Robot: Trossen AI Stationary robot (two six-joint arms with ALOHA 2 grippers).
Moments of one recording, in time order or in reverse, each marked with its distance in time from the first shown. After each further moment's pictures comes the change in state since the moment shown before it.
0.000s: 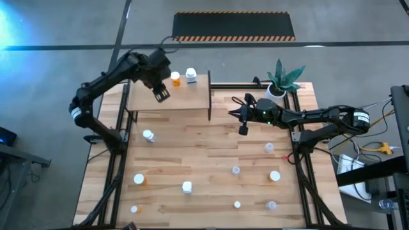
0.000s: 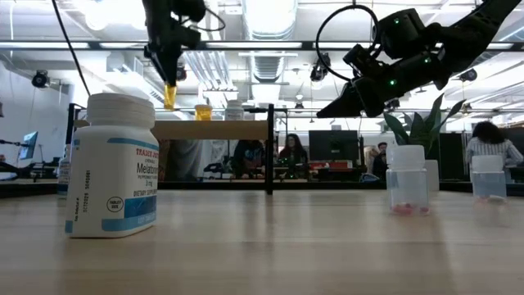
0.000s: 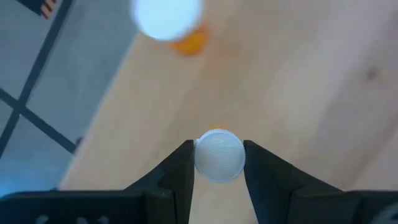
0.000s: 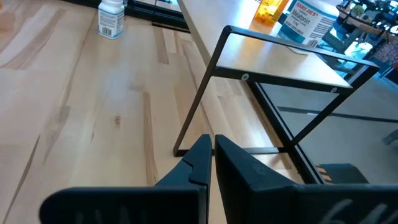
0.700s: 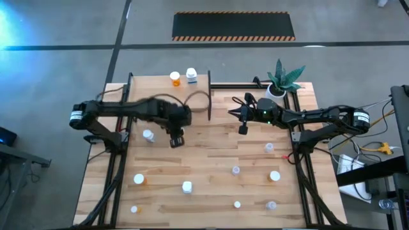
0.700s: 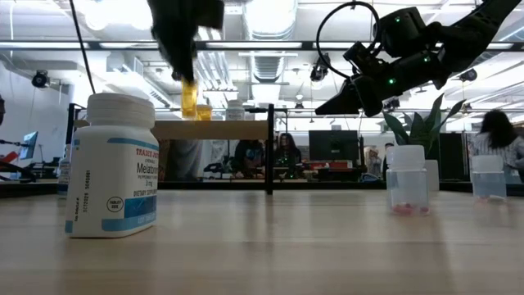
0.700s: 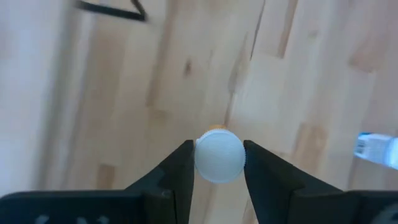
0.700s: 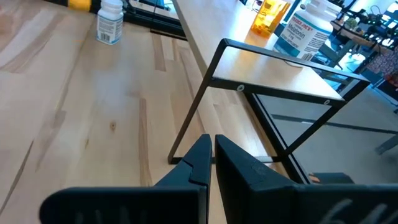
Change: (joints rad) left arm -0.593 -0.022 -0.224 0.215 0.076 -0.303; right arm -0.001 0.000 0.000 0.030 0.000 -0.029
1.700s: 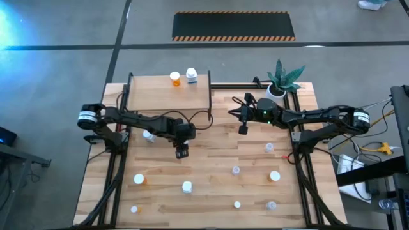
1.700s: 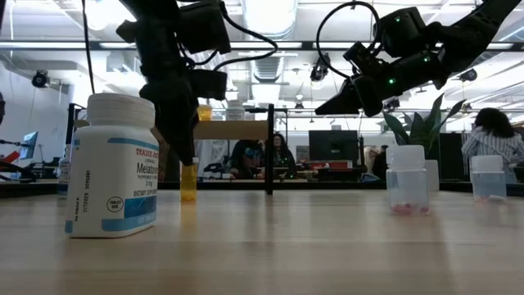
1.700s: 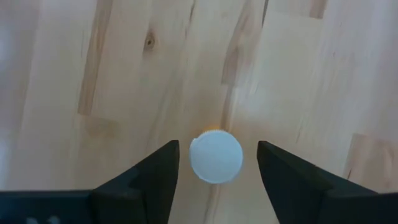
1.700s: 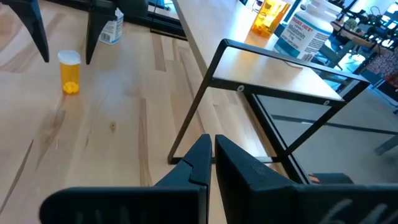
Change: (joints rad) left arm -0.060 0.108 -0.422 0.507 -0.001 -0.018; right arm 0.000 0.000 0.000 0.000 0.000 -0.004
